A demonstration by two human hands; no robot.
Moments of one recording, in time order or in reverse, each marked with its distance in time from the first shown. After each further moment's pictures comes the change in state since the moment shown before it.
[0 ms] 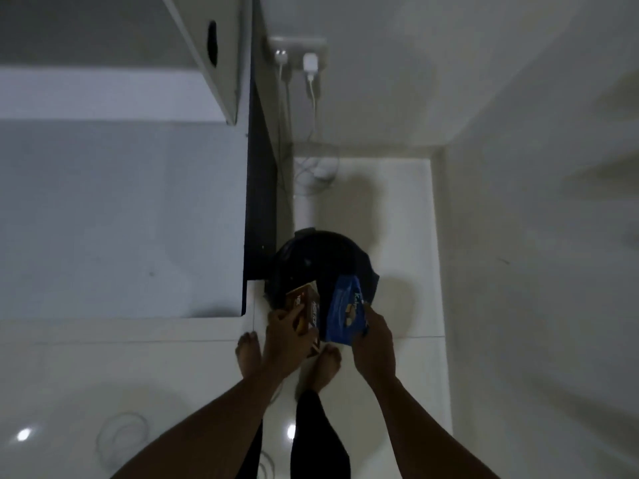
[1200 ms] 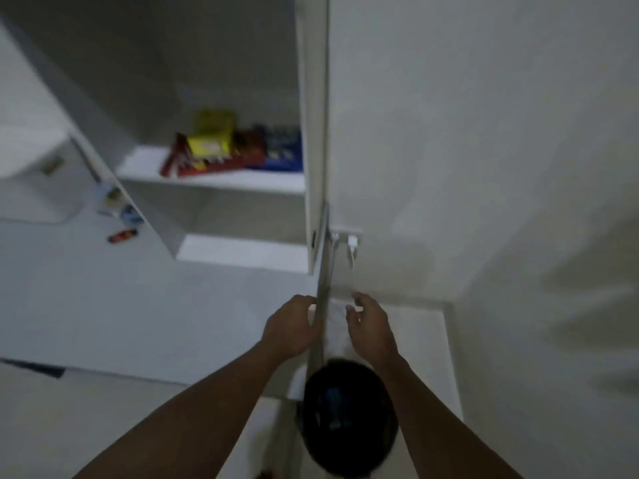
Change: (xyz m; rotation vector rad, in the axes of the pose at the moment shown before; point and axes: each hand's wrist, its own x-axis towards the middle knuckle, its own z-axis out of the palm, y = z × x) left_hand -0.106 0.189 -0.243 0.353 0.299 0.500; right_hand -0.072 -0.304 -0.103 0.013 0.057 -0.545
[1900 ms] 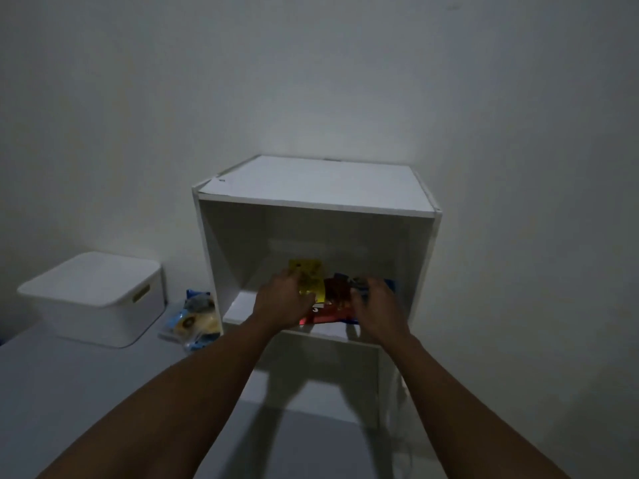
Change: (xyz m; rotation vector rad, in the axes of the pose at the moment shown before) left_hand 0.115 -0.043 -0.330 0.179 0.457 0.122; right_hand 0.147 -0.311 0.022 -0.153 0.210 -0.438
